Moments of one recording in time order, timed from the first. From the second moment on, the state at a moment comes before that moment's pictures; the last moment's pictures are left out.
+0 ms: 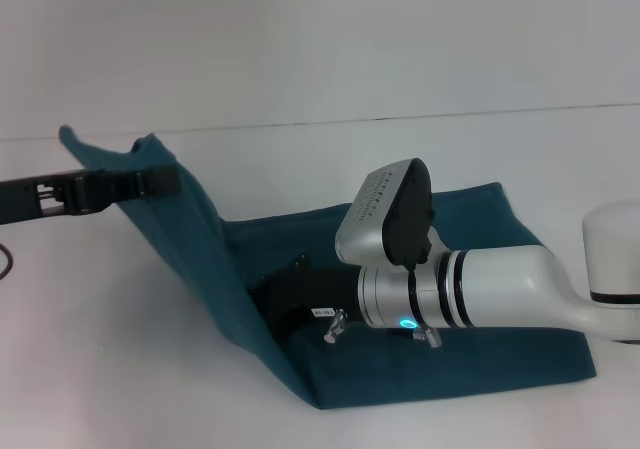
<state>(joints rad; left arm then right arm) -0.64 -2.03 0.44 0.84 2.05 1.82 -2.05 1.02 2.12 -0.51 0.12 -2.05 -0.87 0.97</state>
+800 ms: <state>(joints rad) -0.67 -2.03 0.47 0.80 1.98 1.85 -2.03 0.92 2.11 -0.41 0.12 -2.04 -0.86 0.94</state>
